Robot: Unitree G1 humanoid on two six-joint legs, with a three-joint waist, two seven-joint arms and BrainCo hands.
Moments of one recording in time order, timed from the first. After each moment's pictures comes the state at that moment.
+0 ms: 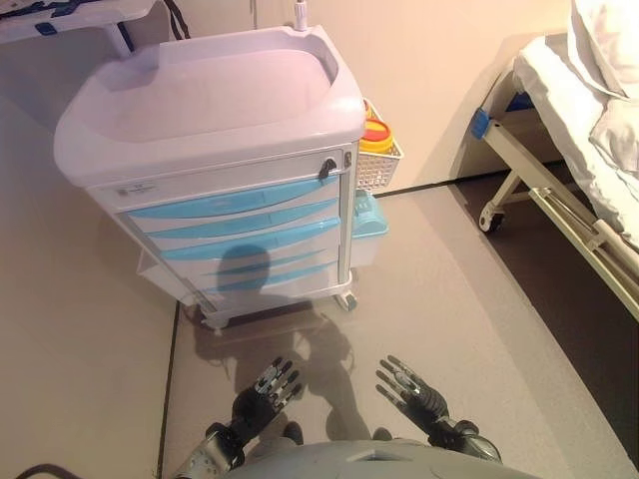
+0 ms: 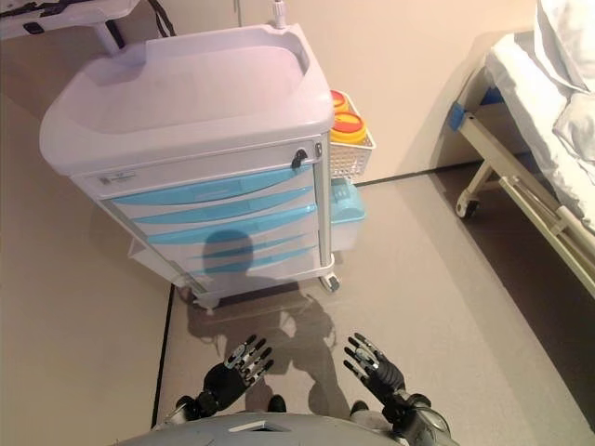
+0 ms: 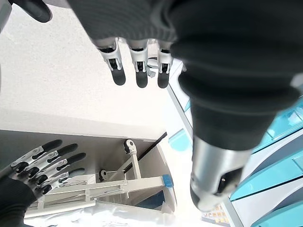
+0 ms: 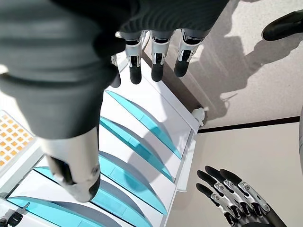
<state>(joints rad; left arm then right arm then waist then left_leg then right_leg) 0.12 0.21 -0.23 0.88 -1.06 0.09 -0.61 0.12 -0.25 0.28 0.90 0.88 -0.11 0.58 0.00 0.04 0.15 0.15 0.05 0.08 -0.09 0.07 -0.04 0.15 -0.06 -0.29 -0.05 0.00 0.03</state>
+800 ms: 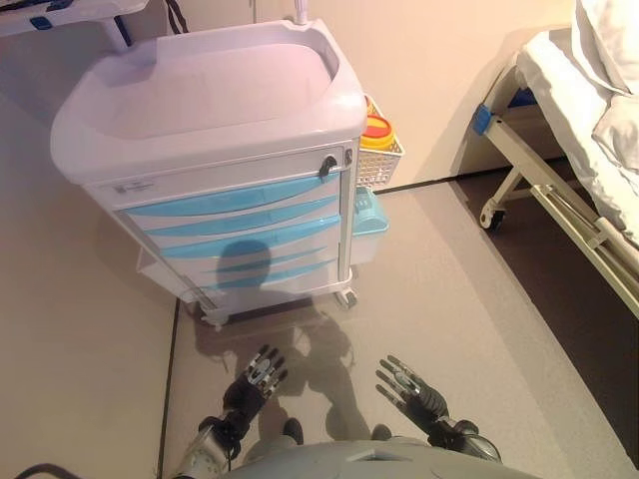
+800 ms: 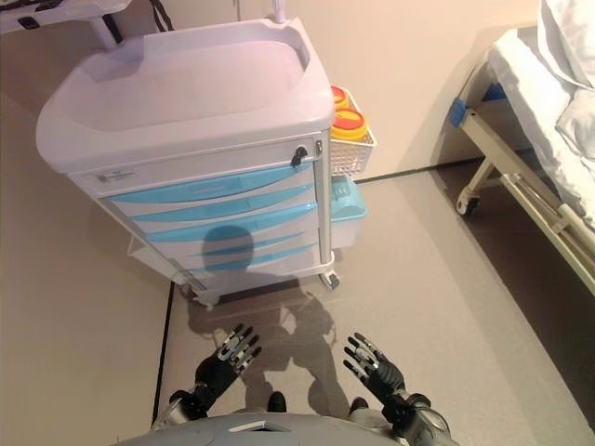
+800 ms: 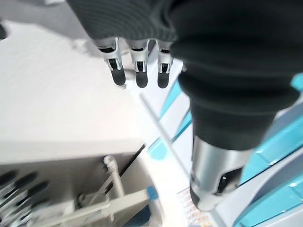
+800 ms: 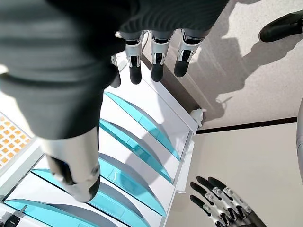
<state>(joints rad) 0.11 0.21 -0.23 0.88 -1.06 -0.13 -0.52 0.12 -0.25 0.28 0.90 0.88 -0.11 0.58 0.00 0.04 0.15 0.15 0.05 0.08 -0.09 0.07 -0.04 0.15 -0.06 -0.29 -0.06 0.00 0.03</state>
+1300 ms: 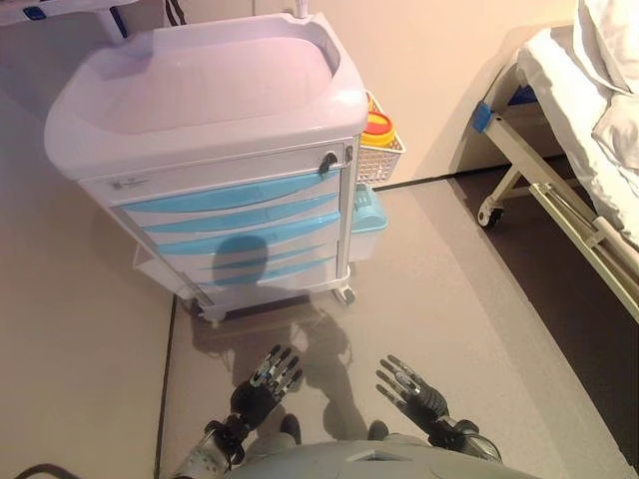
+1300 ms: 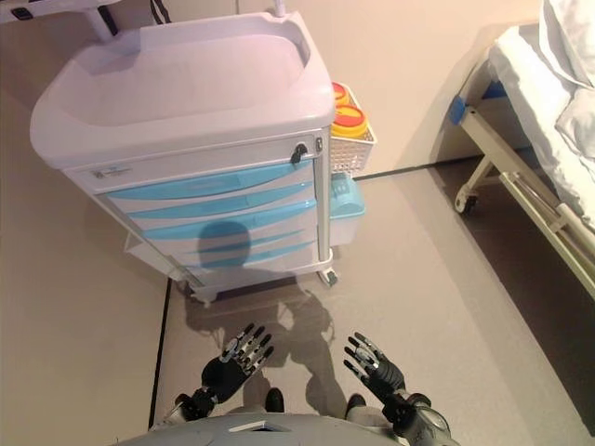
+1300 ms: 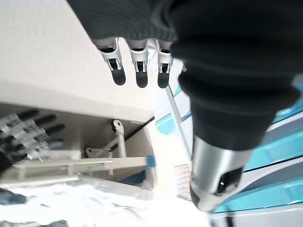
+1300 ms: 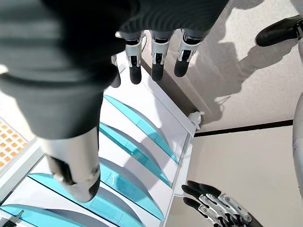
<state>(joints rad) 0.12 0.20 -0.22 0.88 -1.24 0.09 -0.73 0.12 -0.25 0.28 0.90 0.88 -0.11 0.58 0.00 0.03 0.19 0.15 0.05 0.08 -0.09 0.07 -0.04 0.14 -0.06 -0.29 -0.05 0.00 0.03</state>
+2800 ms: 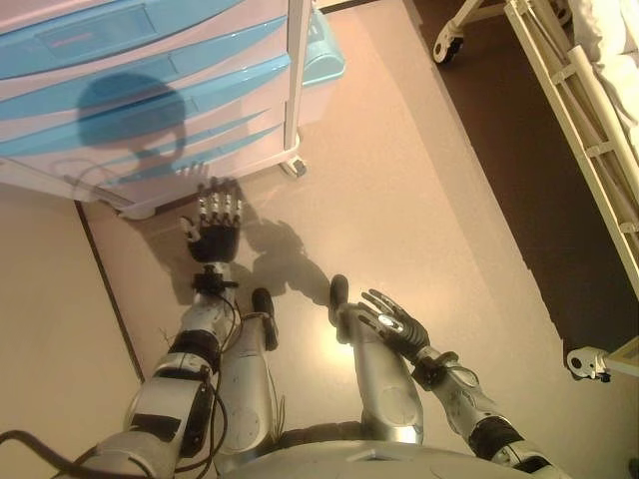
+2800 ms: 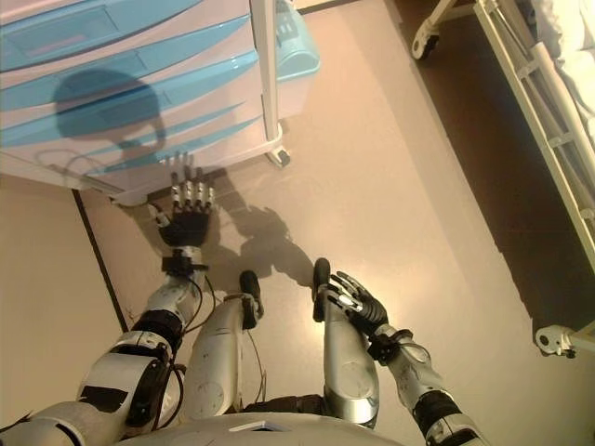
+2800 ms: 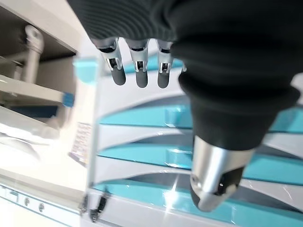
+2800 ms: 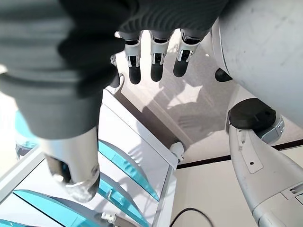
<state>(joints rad) -0.54 0.29 0.02 0.92 -1.84 -0.04 -0.89 -0.06 -0.27 0.33 0.74 0.84 -0.15 0.57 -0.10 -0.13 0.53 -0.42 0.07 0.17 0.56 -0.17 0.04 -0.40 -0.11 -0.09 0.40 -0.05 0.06</state>
